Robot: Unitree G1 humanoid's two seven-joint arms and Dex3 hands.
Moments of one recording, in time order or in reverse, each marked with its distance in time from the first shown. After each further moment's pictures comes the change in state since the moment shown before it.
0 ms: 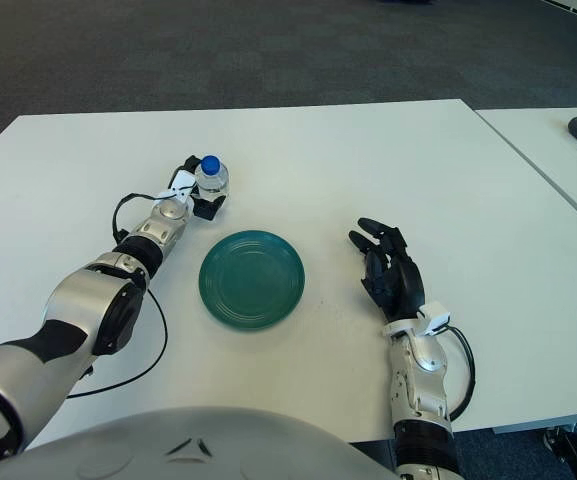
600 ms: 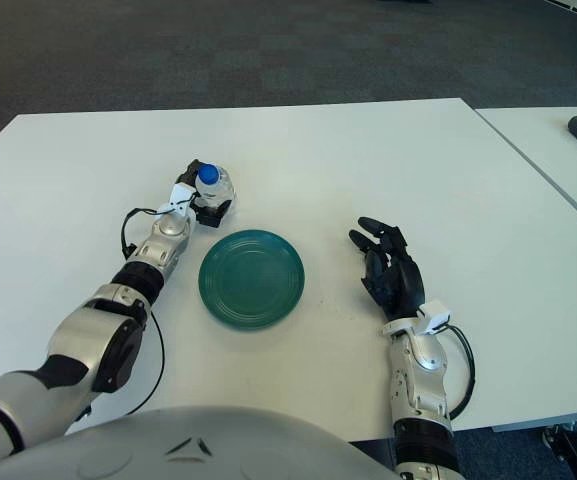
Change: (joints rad) left arm 0.243 -0.040 0.001 -0.408 -0.039 -0.024 -0.039; right arm -0.005 -0.001 -0.002 0.005 0.001 -0.001 0.000
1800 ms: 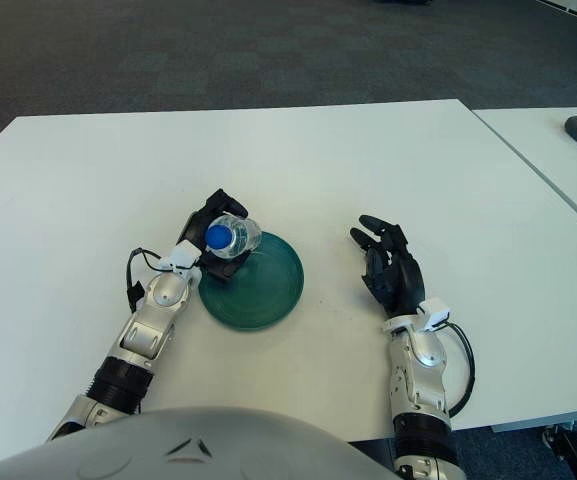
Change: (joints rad) left arm 0.533 -0.015 -0.239 -0.756 0.089 0.080 -0.137; right arm -0.030 -0.002 -0.005 0.040 -0.004 -0.022 0.000
